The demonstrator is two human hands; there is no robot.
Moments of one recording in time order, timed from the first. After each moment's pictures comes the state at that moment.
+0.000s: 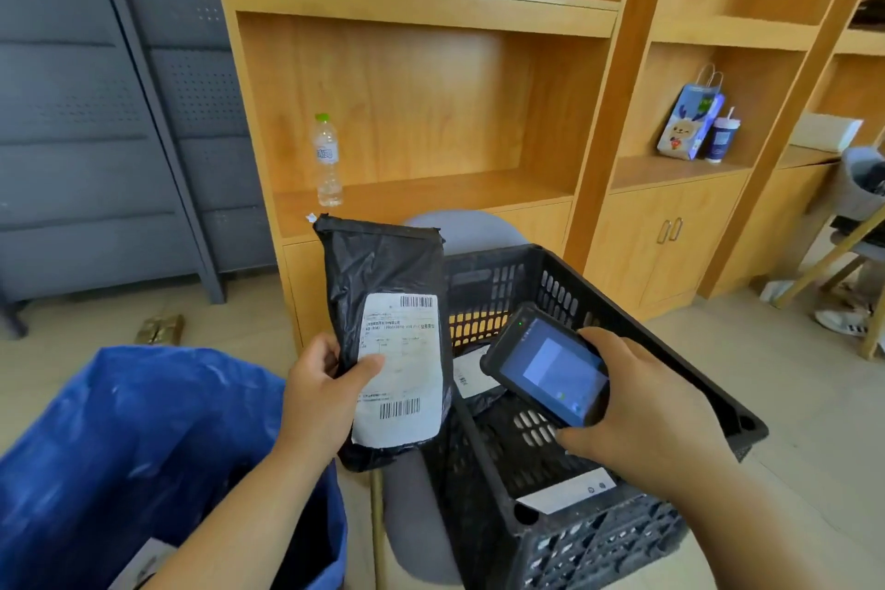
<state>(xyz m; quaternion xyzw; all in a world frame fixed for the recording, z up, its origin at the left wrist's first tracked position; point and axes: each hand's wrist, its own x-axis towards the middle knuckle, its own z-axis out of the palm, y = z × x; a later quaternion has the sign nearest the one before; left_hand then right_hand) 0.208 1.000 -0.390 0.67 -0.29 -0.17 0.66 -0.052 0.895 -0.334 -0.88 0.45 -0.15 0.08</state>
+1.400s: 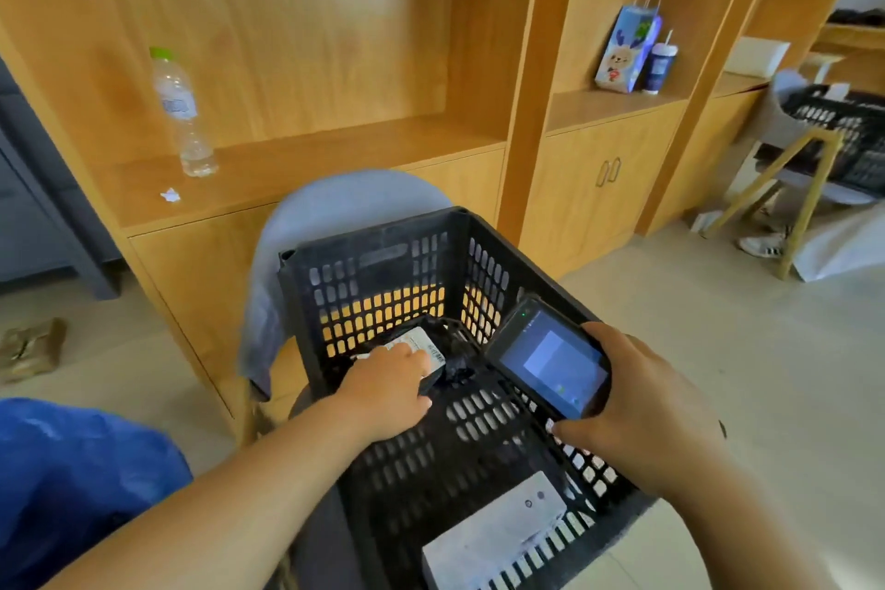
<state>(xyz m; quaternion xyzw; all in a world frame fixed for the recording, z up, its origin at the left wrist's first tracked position) 0.165 0.806 -0.450 0.73 -0.66 -0.14 0.01 -0.092 0.785 -0.382 -0.83 0.53 -0.15 0.11</state>
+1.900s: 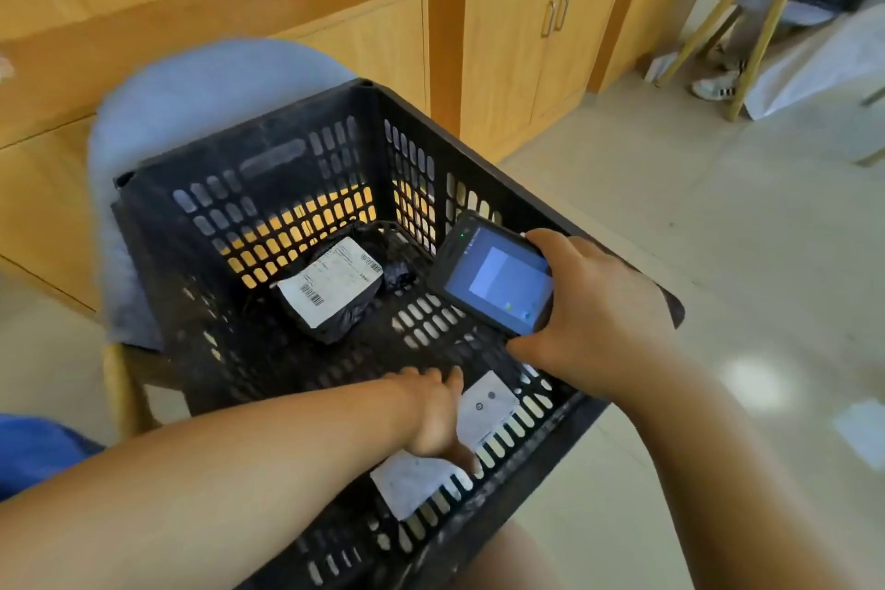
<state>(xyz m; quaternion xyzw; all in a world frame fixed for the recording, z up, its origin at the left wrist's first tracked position) 0.060 0.777 -0.547 0.57 -0.70 -0.28 -0.32 -0.104 0.754 -0.415 -0.82 0.55 -0.09 0.13</state>
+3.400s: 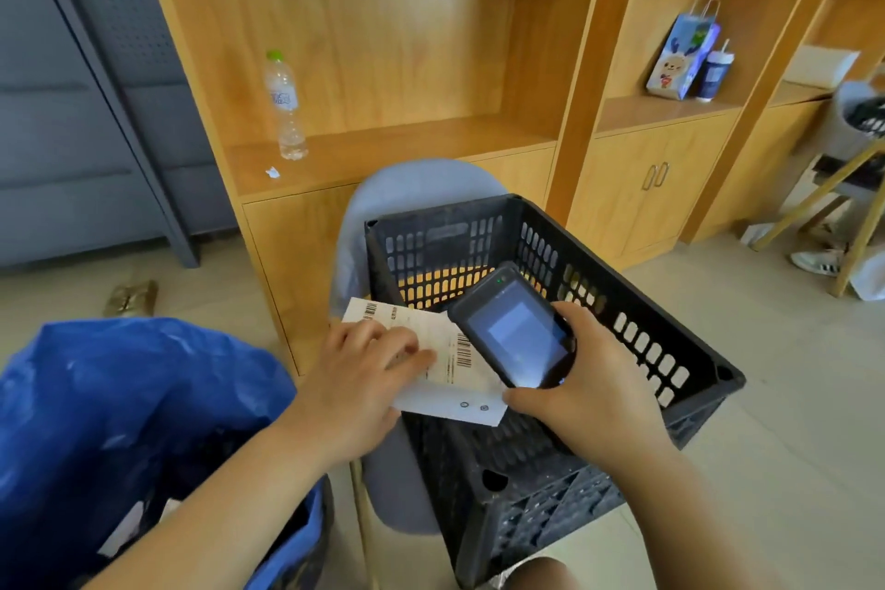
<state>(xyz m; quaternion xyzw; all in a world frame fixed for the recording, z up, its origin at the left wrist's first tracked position) 0.181 0.981 -0.398 0.66 -0.74 0.14 0.10 -0.040 0.883 -0.380 -0.82 0.46 -0.27 0.22</state>
